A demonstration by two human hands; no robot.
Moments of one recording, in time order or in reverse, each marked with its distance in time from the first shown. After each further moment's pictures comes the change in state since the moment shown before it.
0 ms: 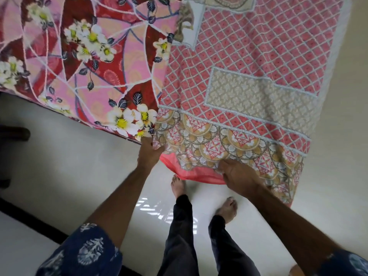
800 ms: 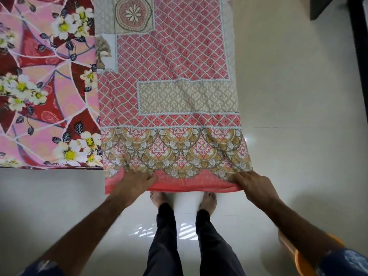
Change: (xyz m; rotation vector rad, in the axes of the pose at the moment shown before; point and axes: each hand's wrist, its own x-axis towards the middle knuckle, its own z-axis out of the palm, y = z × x) left_hand -0.112 0.059 0.048 1.630 -0.464 1.132; right_hand -0.220 0.092 0.013 -0.116 0.013 0.366
